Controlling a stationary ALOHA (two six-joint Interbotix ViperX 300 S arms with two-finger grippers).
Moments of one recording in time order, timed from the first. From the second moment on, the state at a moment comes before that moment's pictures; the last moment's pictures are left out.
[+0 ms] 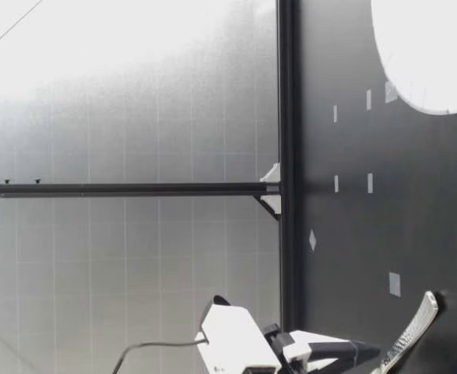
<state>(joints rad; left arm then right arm) 0.29 0.03 0.83 0.21 0.39 0.64 -0.08 -1.10 1.26 0.13 0.21 0.32</state>
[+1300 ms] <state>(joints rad) 0.15 -0.17 0.76 0.33 -0.06 0.69 -0.08 -1.05 1.25 -0.06 0.04 0.10</state>
